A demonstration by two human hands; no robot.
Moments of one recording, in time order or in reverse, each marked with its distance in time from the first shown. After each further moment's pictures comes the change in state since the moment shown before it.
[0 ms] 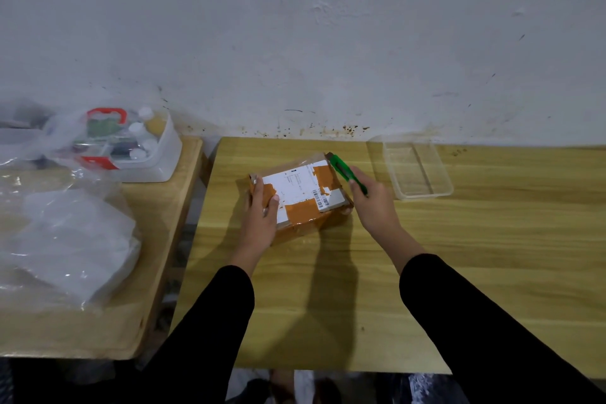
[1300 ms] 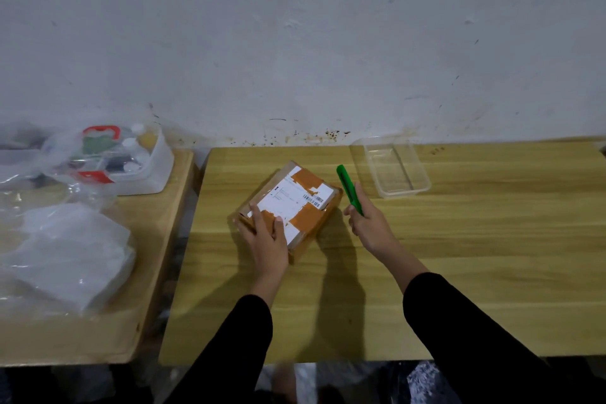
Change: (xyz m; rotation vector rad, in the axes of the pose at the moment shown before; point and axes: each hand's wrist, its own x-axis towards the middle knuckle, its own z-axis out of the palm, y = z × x) left_hand -0.058 0.023 0.034 -0.019 0.175 -0.124; right_hand -0.028 0.041 -0.012 0.216 -0.139 0.152
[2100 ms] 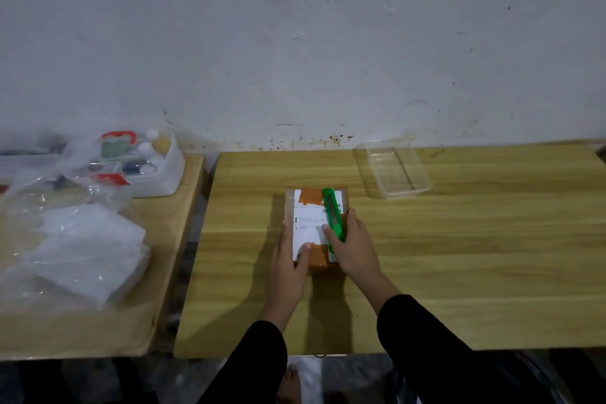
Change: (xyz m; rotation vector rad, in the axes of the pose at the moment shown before) left_hand -0.046 -0.023 -0.008 -0.051 -0.201 0.205; right_hand -0.045 0.000 0.047 -0.370 0.148 0.049
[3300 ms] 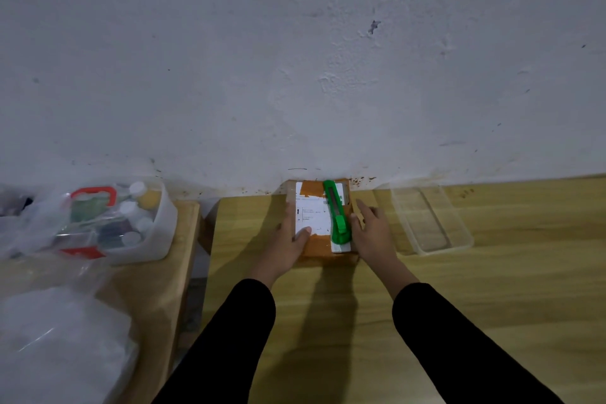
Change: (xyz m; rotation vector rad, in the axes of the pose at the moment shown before) left_hand 0.189 0.040 -0.049 0.129 -0.411 -0.061; right_hand 0.150 -0.055 0.006 0.002 0.119 -0.002
